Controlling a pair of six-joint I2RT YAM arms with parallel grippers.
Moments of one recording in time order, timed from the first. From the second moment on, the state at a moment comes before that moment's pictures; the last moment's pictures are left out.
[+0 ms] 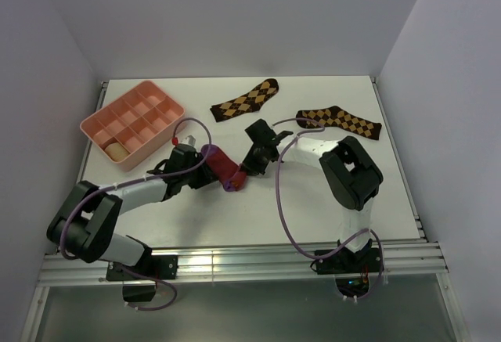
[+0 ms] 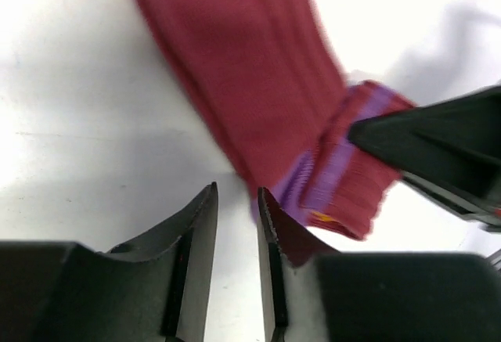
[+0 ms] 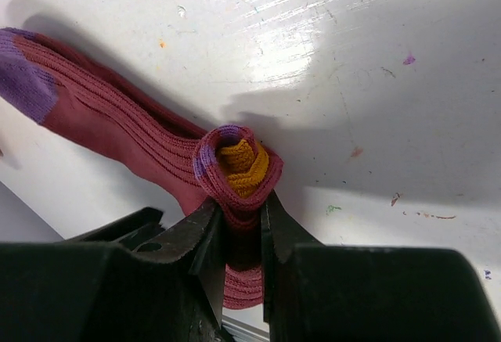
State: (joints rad) left arm -0.50 1.45 0.57 0.10 0.09 -0.85; right arm 0.66 1.90 1.19 -0.39 -0.10 1.18
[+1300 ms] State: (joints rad) left arm -1.10 1.57 0.71 0.16 -0.61 -0.33; right arm 0.65 1.93 1.24 -0.42 -0.17 1.14
